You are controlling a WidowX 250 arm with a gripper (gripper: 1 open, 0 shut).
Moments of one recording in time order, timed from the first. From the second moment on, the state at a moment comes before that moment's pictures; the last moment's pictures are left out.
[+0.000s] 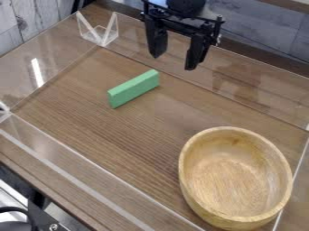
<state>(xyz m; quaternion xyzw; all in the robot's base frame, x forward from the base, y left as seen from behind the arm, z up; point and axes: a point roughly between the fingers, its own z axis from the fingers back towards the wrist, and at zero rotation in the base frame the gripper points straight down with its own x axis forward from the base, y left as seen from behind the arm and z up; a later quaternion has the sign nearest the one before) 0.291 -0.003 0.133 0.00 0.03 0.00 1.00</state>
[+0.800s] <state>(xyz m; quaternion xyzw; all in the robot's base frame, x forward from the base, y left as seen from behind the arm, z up) 0.243 0.088 0.071 -0.03 -0.01 -0.13 0.99</state>
